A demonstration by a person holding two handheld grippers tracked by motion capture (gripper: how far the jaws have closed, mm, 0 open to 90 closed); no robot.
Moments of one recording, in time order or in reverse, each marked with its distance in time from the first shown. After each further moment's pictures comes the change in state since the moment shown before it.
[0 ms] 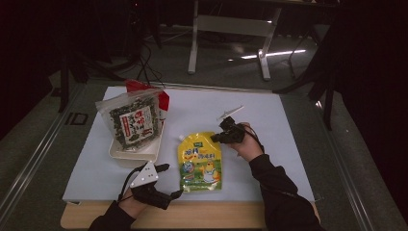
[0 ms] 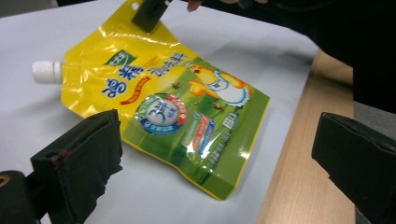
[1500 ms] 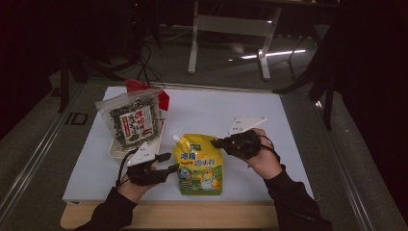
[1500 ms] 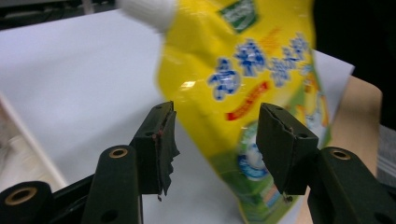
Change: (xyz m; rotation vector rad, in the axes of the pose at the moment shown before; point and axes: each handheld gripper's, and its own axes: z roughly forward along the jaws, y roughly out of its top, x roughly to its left) left arm 0.027 0.039 -0.008 0.035 0.097 -0.112; right arm 0.087 -0.008 -0.102 -0.253 0.025 -0.274
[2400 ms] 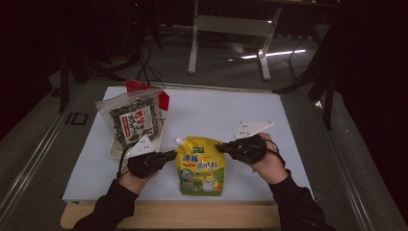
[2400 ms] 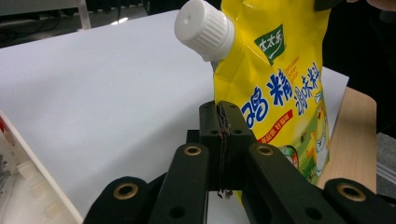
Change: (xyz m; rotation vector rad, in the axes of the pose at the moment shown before) left arm 0.007 0.017 0.001 -0.028 -0.033 0.041; right arm 0.003 -0.012 -0.012 -0.012 0.022 0.021
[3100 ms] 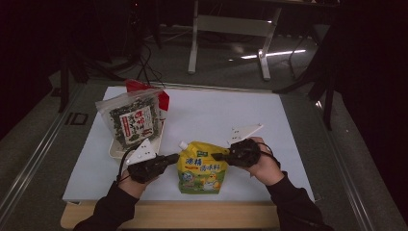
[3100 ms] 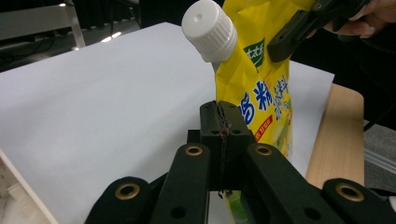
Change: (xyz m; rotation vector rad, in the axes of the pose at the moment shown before) left arm -0.014 0.004 -0.007 -0.037 -0.038 0.048; right arm 0.000 -0.012 0.020 0.093 0.091 0.008
